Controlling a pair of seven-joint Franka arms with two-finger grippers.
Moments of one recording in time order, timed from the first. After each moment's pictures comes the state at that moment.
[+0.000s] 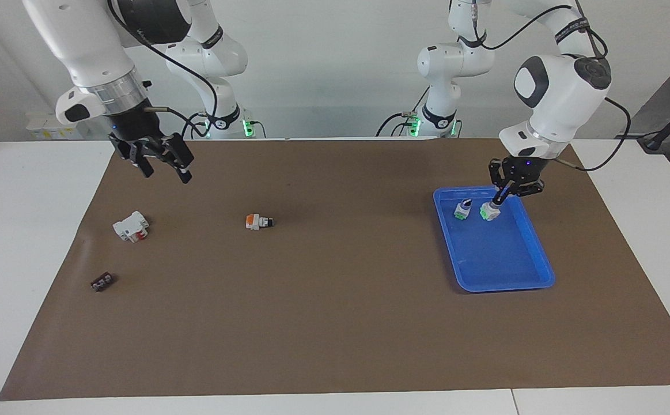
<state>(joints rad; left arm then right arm) 0.07 -0.08 -0.08 -2.21 -0.11 2.15 0.68 0.00 -0.03 -0.01 -1.62 0.01 1.68 0.20</state>
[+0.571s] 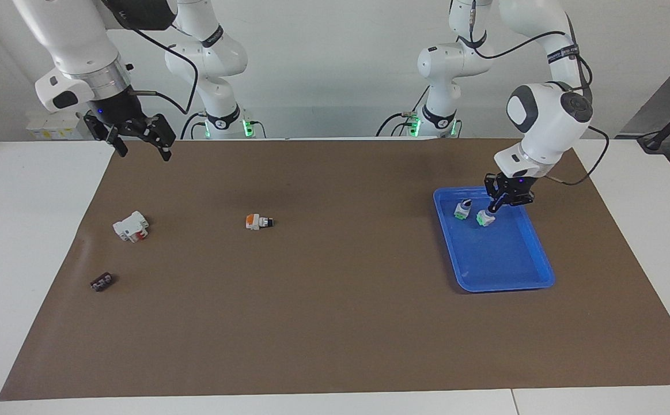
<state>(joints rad) 0.09 -0.07 -0.08 -2.28 -0.11 2.20 0.68 0.06 -0.05 -0.07 -1.62 0.01 1.58 0.17</state>
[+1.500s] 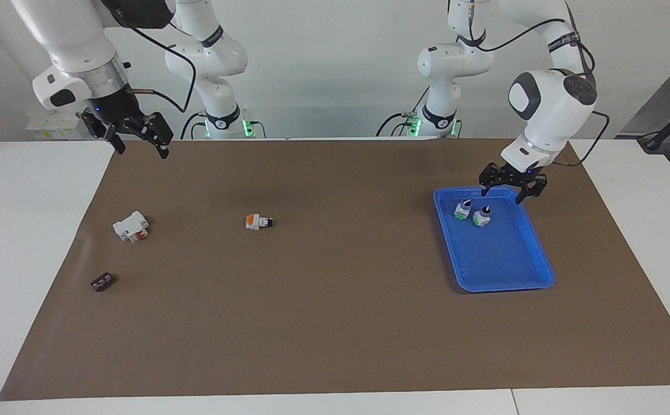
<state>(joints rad) 0.09 -0.16 -0.08 -2.25 -0.11 2.13 0.31 0.06 -0.05 -0.07 -1.62 0.00 1.57 0.17</state>
